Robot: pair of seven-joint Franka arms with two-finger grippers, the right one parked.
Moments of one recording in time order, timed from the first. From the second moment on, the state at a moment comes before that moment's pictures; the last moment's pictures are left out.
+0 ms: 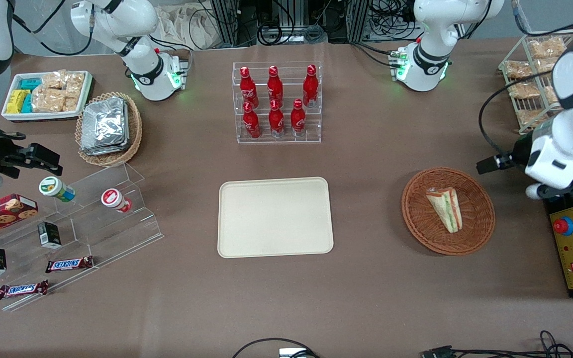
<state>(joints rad) 0.04 0.13 -0.08 -1.71 -0.02 1.64 -0.32</state>
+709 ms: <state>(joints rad) 0.04 0.44 -0.08 -1.72 -0.03 1.81 -0.36</state>
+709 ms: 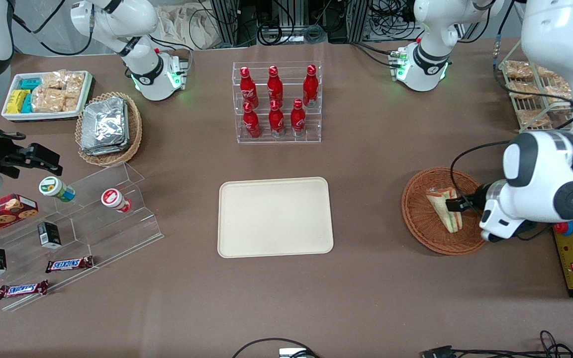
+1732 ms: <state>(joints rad) 0.04 0.60 -0.08 -1.72 -0.03 1.91 -0.37</state>
